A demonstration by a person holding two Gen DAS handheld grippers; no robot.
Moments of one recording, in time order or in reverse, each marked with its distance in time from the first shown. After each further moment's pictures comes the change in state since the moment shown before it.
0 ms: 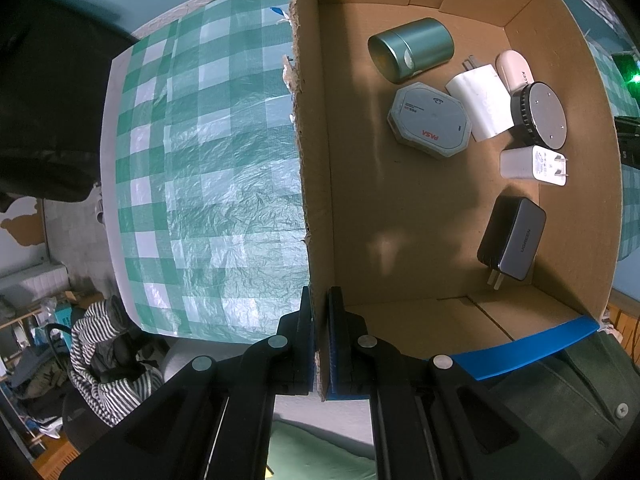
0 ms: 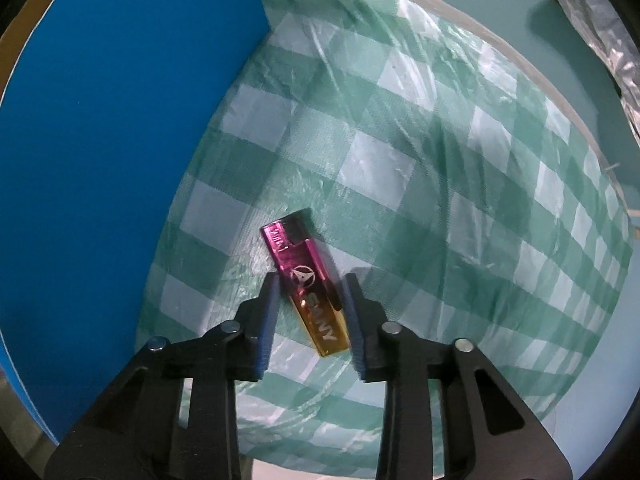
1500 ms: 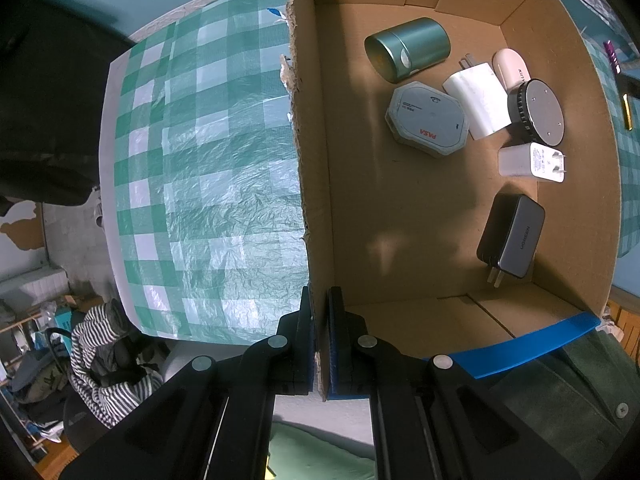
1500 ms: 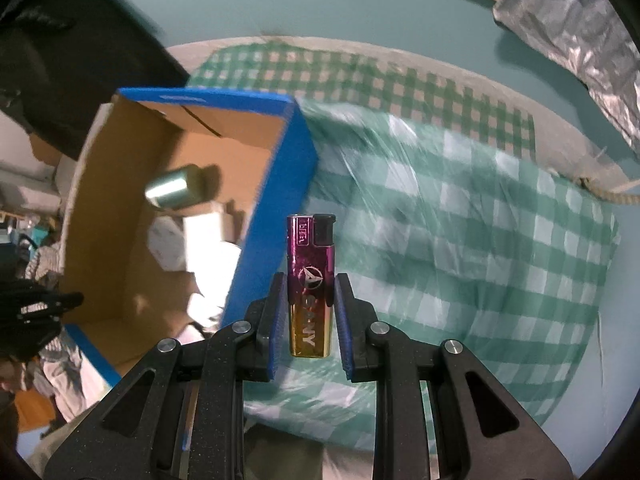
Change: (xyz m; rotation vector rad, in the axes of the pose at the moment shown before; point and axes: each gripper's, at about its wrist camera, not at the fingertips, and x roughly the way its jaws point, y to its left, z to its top) left arm 0.002 -0.003 -0.001 0.005 -0.004 0.002; right arm -0.125 0.017 0.000 0.118 -0.227 0.120
